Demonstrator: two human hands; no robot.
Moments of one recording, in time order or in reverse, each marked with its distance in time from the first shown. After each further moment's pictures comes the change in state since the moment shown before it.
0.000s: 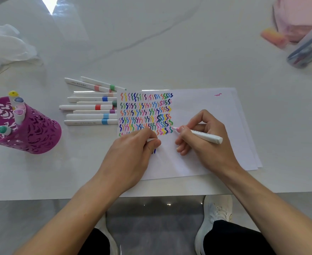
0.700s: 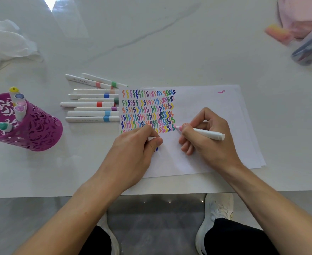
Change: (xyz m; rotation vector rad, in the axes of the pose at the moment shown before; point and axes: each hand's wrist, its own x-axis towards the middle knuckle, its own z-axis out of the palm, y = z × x) left_hand 0.001 -0.002 0.000 -0.037 0.011 0.010; right_hand 0.003 0.001 0.002 -0.082 0.033 0.014
